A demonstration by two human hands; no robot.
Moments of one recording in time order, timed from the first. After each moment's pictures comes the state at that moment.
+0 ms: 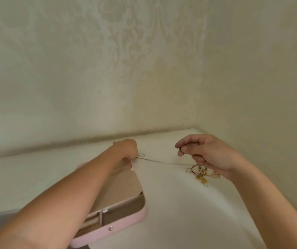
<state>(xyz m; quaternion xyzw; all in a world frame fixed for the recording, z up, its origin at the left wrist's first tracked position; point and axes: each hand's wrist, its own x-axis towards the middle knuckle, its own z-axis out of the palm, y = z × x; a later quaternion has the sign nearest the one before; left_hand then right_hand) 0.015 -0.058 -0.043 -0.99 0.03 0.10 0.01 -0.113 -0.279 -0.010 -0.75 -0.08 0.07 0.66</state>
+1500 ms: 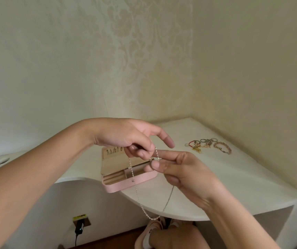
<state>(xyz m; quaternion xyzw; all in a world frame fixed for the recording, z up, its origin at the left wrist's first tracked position) -0.224 -0.015 0.094 -0.83 0.35 0.34 -0.27 -0.286 -0.171 -0.012 -0.61 -0.13 0.08 0.78</state>
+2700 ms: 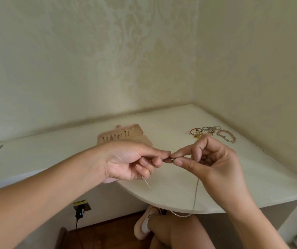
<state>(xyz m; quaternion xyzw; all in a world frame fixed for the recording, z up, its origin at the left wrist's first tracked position) -0.232 -0.029 0.022 -0.64 0.03 0.47 -0.61 -0.299 -0.197 -0.036 -0.61 -0.16 -0.19 0.75</state>
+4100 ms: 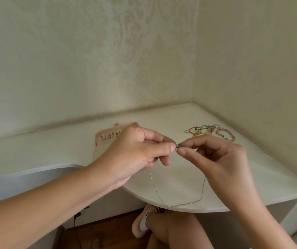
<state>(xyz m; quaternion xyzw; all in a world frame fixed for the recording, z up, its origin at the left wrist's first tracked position) -0.266 -0.042 0.024 -0.78 0.16 0.12 -0.59 -0.301 -0.204 -0.030 -0.74 -0.11 -0.26 0.61</state>
